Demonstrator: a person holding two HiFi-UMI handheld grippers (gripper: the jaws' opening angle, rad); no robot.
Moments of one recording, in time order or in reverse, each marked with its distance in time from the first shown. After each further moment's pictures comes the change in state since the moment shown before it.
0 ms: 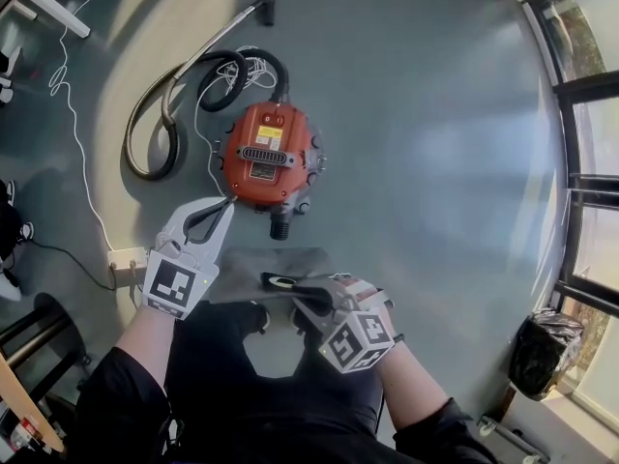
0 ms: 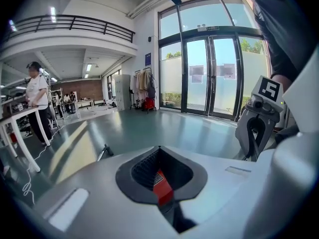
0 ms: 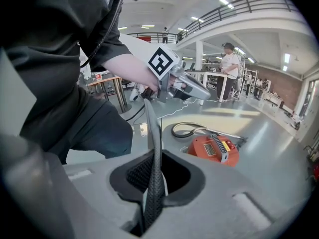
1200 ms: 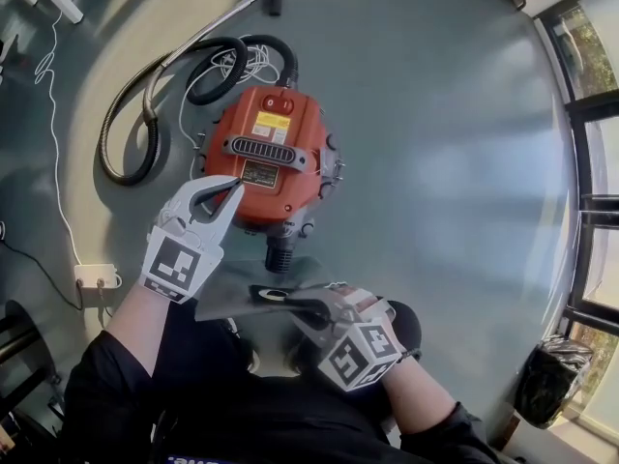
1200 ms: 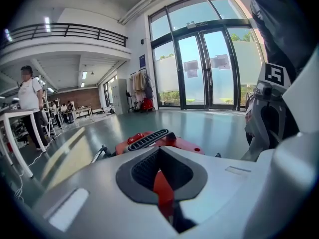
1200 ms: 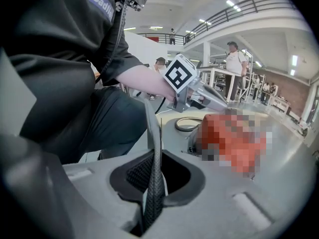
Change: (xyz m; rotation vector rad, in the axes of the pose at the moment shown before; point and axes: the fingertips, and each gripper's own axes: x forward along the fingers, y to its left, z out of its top) left arm 0.117 0.018 -0.134 0.097 -0.064 0.004; right arm 0.121 -0.016 -0.101 -0.070 -0.031 0.042
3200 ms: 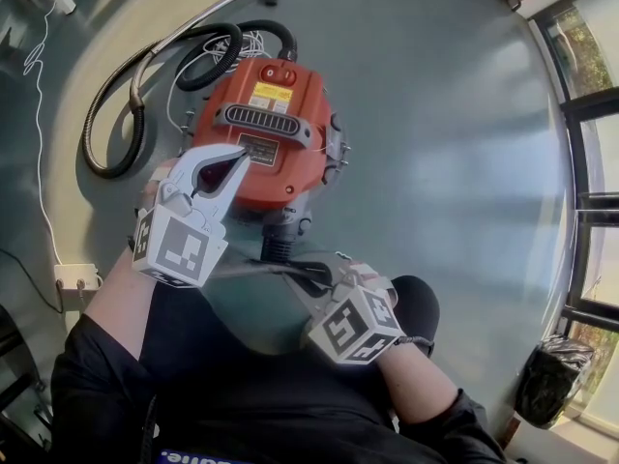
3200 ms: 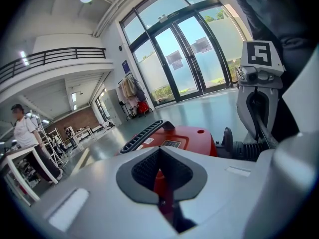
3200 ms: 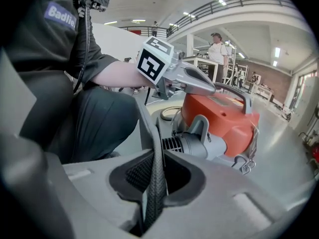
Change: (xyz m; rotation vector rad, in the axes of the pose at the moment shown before) left arm 0.027 -0.008 -0.017 0.287 0.008 0.027; right arm 0.043 -0.048 -0.045 0.133 0.072 -0.135
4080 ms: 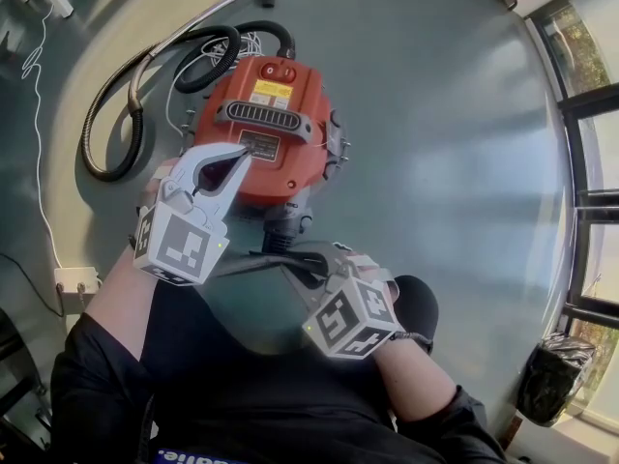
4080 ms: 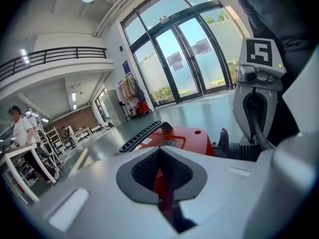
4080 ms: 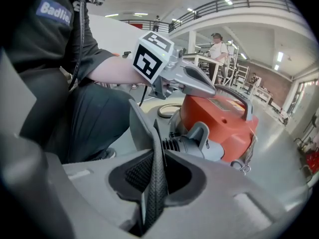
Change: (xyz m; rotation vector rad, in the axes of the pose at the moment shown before) left arm -0.002 -0.003 -0.001 -0.009 -0.017 -0.005; right arm 0.006 -0.007 0.006 -0.036 0.056 -0.042
